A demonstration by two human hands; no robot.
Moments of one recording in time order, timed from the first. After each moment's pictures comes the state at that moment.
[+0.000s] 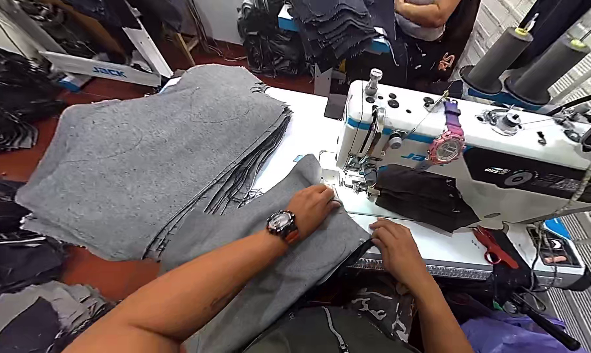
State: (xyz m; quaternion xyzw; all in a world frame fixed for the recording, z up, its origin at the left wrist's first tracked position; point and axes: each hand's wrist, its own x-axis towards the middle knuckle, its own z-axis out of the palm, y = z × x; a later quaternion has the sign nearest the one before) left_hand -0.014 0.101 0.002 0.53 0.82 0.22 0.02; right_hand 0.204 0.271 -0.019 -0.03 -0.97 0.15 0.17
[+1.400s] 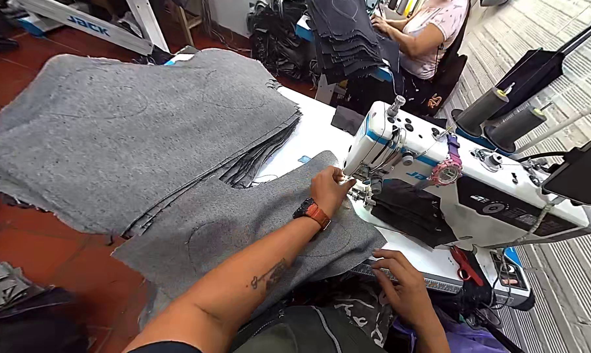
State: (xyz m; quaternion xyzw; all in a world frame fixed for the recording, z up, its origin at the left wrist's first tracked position) left_hand -0.009 0.150 0.021 0.21 0.80 0.55 0.10; right_hand 0.253 0.249 0.009 0.00 -0.95 0.24 0.21
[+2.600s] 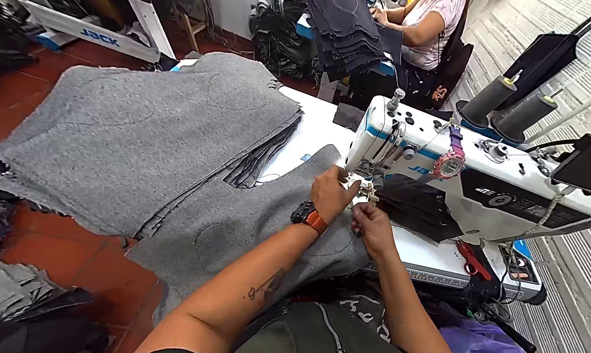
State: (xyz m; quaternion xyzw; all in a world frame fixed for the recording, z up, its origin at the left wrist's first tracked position) left_hand 0.002 0.139 0.022 0.27 0.82 0.51 0.04; right_hand 0.130 0.233 0.002 -0.21 -0.67 0.69 0.16
